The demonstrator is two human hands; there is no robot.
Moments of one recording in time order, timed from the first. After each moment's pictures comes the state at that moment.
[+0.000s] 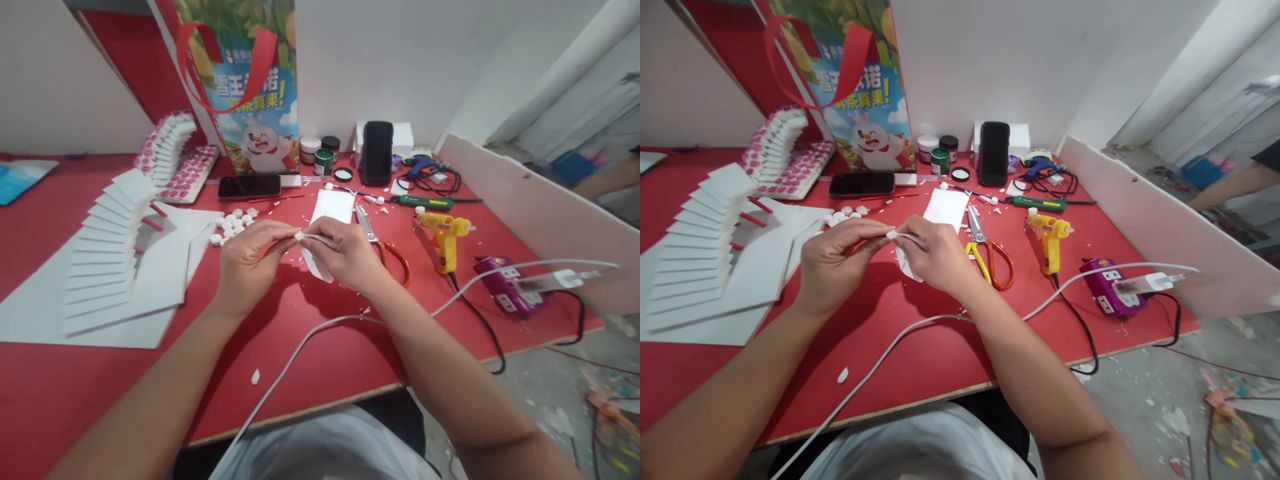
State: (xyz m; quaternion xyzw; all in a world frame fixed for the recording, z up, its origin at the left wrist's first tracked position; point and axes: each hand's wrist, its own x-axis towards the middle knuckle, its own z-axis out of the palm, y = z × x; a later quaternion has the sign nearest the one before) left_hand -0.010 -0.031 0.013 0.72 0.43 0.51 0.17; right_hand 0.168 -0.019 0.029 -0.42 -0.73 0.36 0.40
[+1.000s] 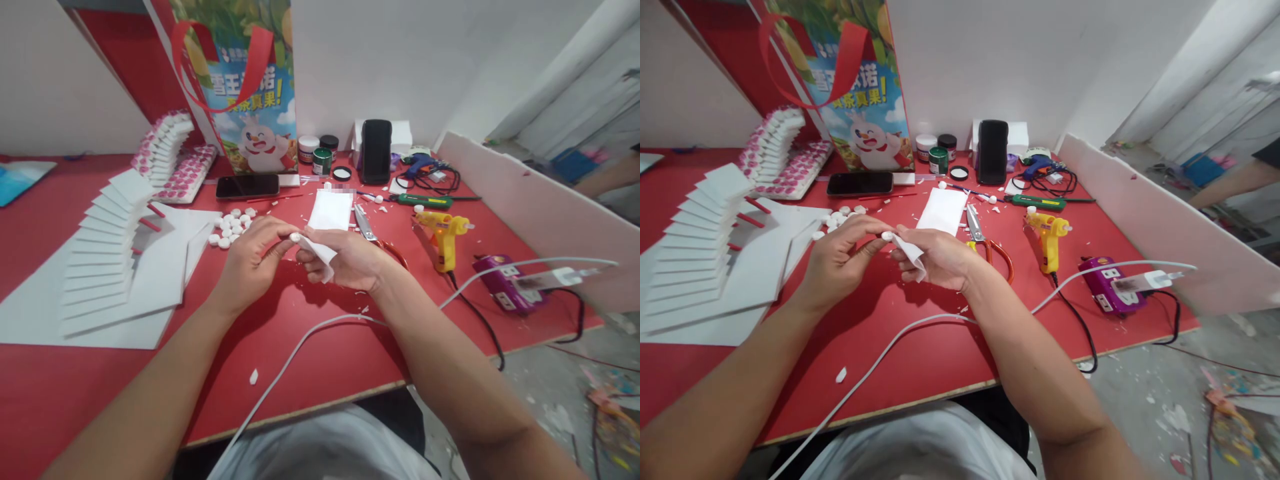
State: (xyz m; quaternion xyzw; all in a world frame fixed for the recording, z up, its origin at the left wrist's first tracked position) left_hand -0.015 -0.024 0.013 0.77 0.41 0.44 0.21; right_hand 0.170 -0.010 0.034 -0.30 -0.30 0.87 0.27
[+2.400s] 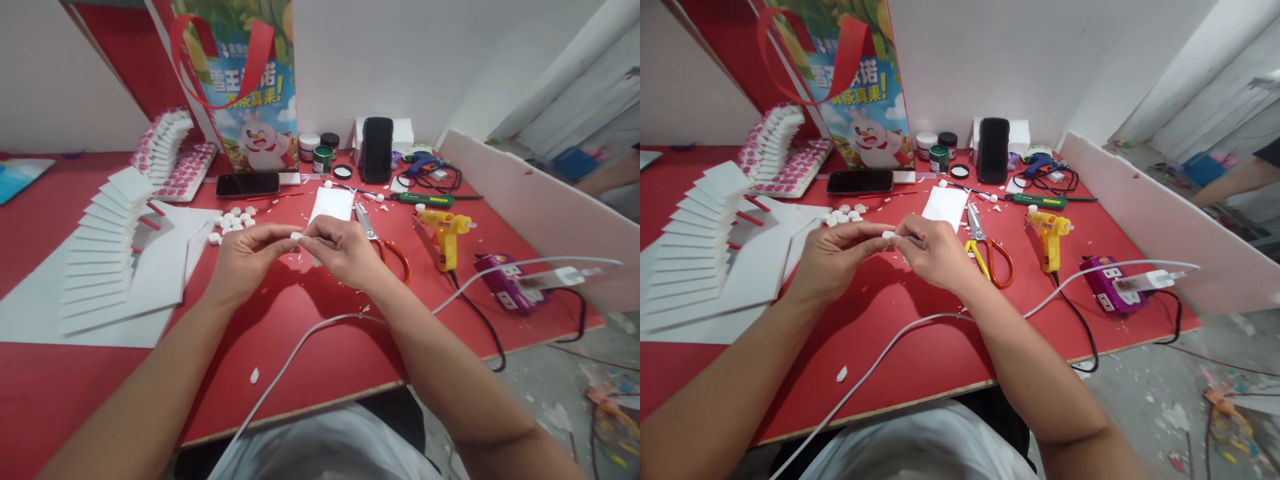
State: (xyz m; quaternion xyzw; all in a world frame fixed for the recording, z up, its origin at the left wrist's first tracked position) left_hand -0.014 -0.028 0.011 0.60 0.46 0.50 0.41; right_hand 0.169 -0.018 0.028 -0.39 -0.75 0.35 0.41
